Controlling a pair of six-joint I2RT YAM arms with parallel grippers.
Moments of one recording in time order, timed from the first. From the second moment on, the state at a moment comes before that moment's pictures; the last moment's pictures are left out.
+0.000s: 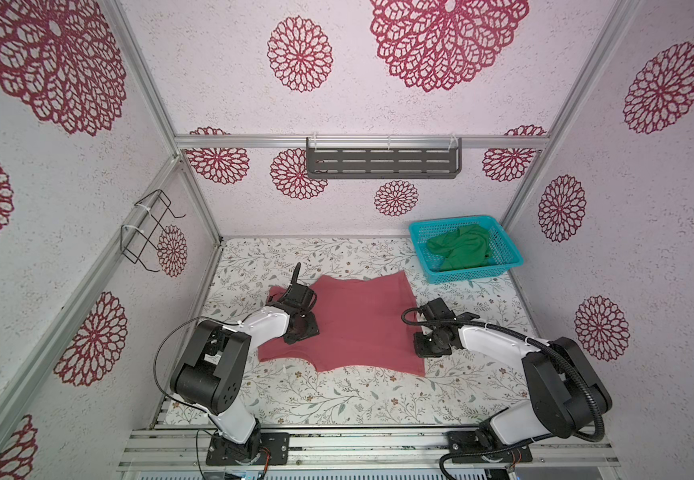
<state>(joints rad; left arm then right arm) -0.36 1.68 0.89 -0.44 -0.03 -0.67 0.48 1.49 0.76 -0.55 -0.10 0.38</state>
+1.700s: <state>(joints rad) -0.34 1.59 0.78 -0.36 -0.01 -0.68 0.47 1.50 1.03 -0.62 0.06 0.44</state>
